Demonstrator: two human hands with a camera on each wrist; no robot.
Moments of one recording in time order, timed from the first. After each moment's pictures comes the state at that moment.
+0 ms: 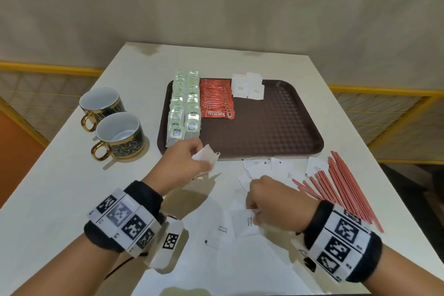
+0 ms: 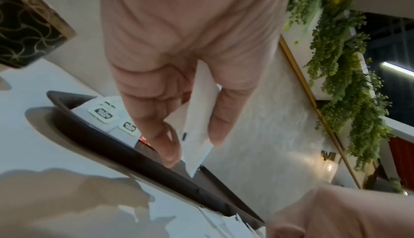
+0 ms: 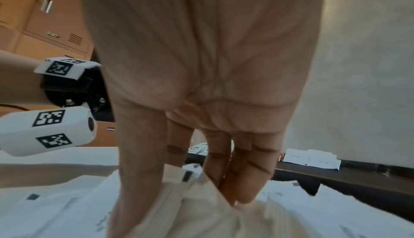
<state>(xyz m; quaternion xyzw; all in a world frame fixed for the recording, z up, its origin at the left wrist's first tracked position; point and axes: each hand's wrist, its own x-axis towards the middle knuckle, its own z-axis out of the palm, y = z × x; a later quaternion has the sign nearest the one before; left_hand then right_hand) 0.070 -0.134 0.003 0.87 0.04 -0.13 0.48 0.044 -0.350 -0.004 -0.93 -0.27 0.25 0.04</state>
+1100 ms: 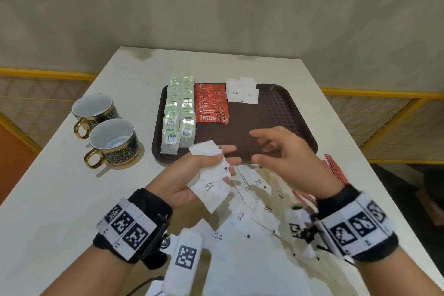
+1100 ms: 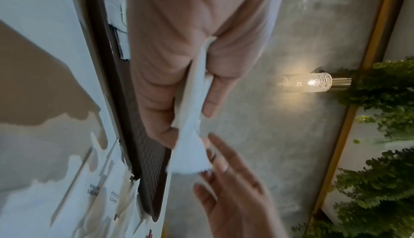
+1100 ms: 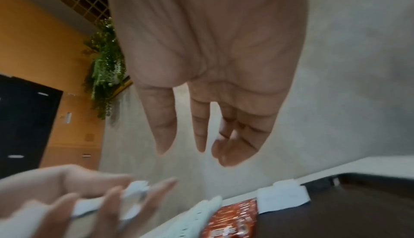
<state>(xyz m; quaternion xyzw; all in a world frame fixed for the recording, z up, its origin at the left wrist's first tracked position) 0.067 -0.161 0.018 0.41 0.14 -0.32 0.84 0.073 -0.368 0.050 -0.92 -0.11 0.04 0.38</state>
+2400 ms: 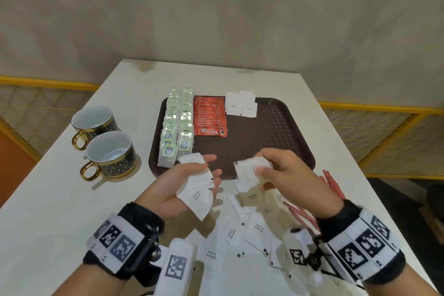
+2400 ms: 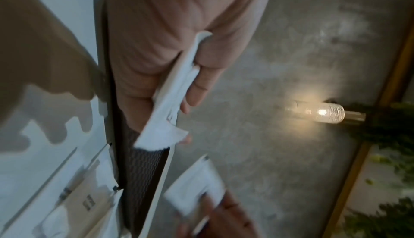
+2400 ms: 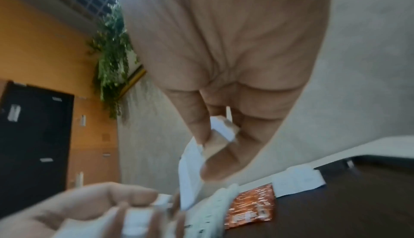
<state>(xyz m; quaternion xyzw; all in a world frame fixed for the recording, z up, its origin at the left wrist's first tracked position) 0.072 -0.154 0.020 0.37 0.22 -0.29 0.86 0.078 -0.375 0.051 -0.87 -0.09 0.12 0.47</state>
